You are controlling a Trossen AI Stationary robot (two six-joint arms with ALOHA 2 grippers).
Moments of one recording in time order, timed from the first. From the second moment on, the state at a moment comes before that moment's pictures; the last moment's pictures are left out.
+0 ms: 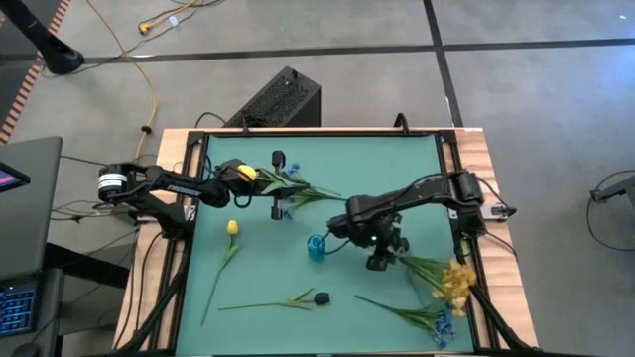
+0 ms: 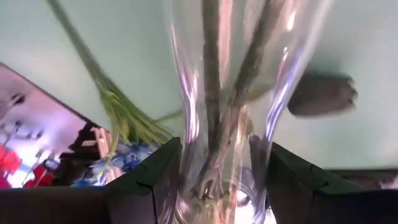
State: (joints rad) left arm 0.28 1.45 0.51 1.12 0.31 0.25; right arm 0.10 2.01 1.50 -1.57 -0.44 0.29
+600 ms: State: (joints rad) left arm 0.30 1.45 0.51 1.11 0.32 0.25; right arm 0.05 2.04 1.66 -1.57 -0.37 0.18
